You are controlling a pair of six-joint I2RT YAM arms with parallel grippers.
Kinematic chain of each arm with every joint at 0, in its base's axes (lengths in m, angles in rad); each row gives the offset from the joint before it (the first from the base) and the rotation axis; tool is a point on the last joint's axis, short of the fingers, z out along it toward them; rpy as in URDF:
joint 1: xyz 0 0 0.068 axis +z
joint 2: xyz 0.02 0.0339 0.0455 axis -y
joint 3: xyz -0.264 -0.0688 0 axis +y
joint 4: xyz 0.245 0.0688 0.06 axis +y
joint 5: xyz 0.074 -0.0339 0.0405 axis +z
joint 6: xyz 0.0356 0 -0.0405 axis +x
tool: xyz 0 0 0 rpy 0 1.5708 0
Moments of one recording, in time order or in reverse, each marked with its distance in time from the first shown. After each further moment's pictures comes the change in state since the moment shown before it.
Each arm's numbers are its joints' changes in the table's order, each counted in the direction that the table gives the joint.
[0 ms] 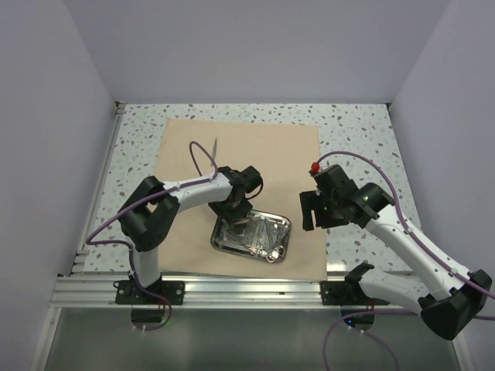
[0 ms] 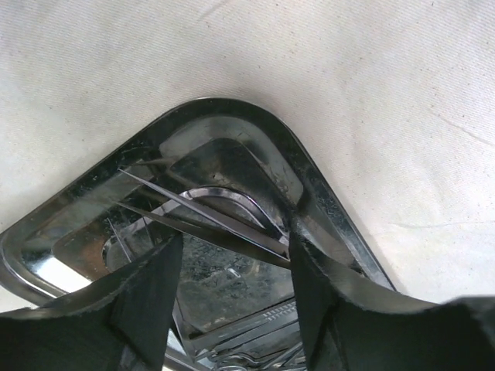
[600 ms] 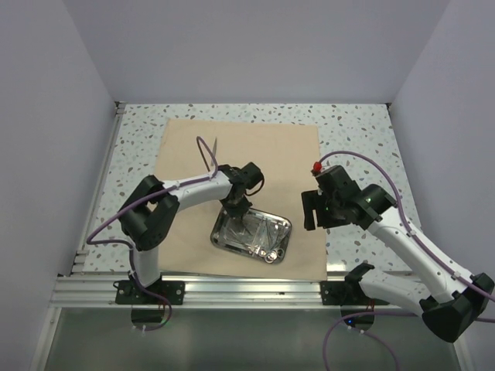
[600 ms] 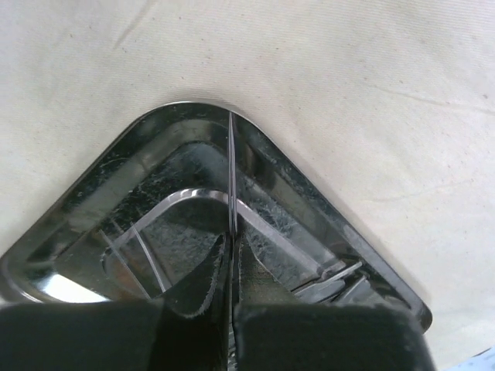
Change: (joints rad) left arm 0.013 -0.006 -0.017 -0.064 -0.020 0.177; right arm 0.000 0.018 0.000 0.001 -0.021 0.002
